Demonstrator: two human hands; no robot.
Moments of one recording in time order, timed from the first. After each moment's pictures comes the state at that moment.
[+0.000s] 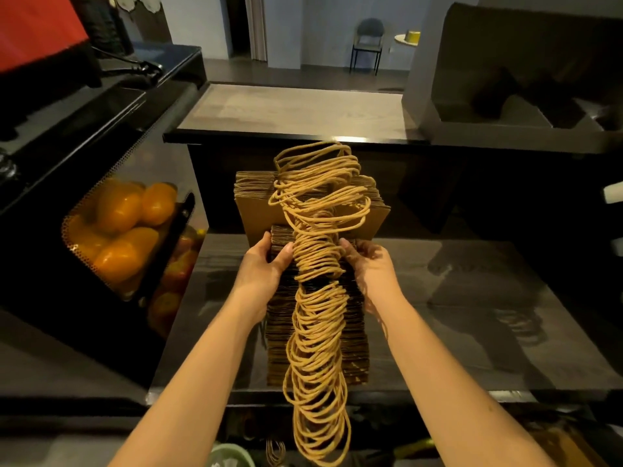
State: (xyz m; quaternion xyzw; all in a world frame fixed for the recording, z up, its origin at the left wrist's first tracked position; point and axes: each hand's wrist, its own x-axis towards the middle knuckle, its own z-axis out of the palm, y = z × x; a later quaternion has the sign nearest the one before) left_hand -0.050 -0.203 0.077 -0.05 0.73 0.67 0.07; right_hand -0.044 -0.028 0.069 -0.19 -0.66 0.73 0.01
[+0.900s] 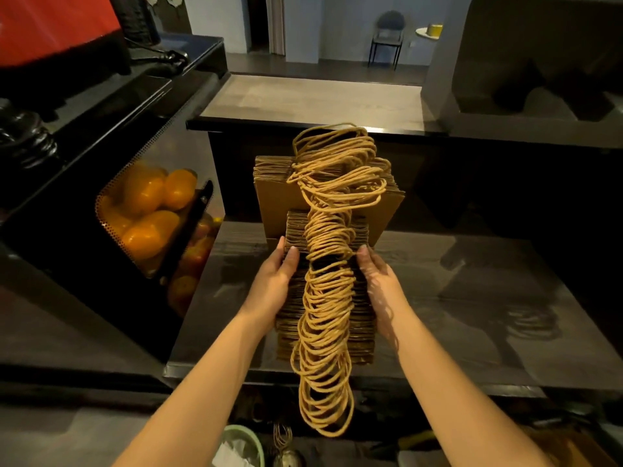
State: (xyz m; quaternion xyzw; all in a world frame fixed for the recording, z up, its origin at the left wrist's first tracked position) left_hand -0.009 -0.213 0.061 -0.01 0.69 0.72 0.11; right_hand 0.000 -0.035 0.057 -0.17 -0.58 0.80 -0.04
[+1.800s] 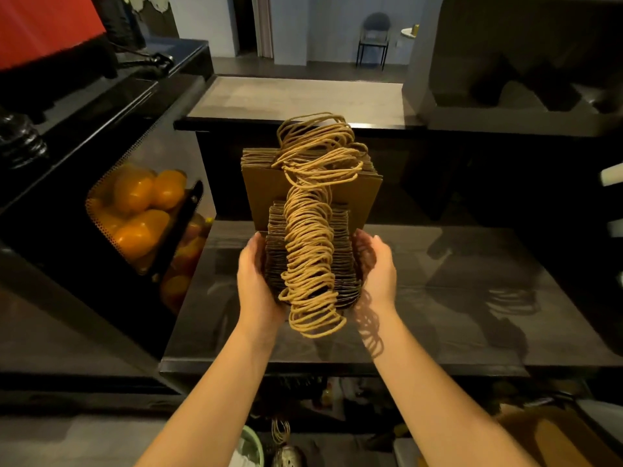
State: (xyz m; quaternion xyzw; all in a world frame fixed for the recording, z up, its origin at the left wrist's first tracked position) left_hand 0.022 -0.184 0.079 -0.08 0.45 0.89 0.01; right_hand 0.015 -0.046 0.065 -0.22 -0.43 0.87 0.07
